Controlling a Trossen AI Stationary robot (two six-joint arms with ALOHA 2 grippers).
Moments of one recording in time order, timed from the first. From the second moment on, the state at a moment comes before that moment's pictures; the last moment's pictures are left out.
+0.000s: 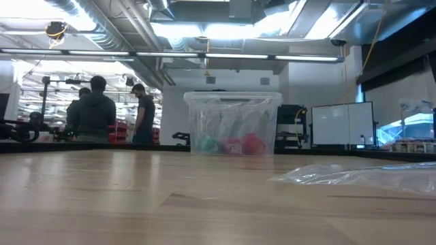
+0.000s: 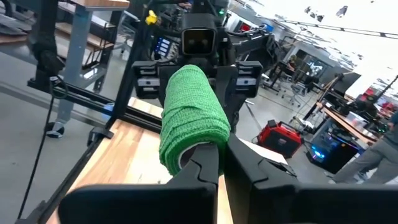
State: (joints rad) left arm -0.73 1.54 1.22 0.17 -0.87 0.28; right arm 0.89 1.42 1.18 0.13 0.94 -0.31
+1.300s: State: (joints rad) left arm -0.68 1.76 1.22 0.13 -0.74 -0.18; right arm 0.90 1.42 1.18 0.12 0.95 -0.35
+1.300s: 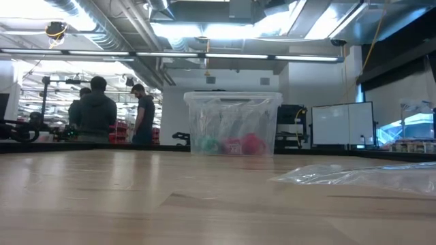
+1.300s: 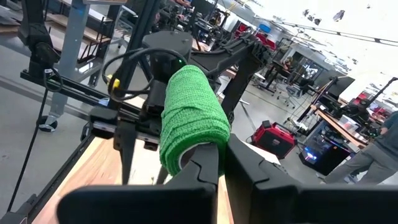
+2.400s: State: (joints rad) left arm -0.64 1.76 1.22 0.15 -0.69 -0.26; right arm 0.90 1.42 1.18 0.12 0.95 -0.34
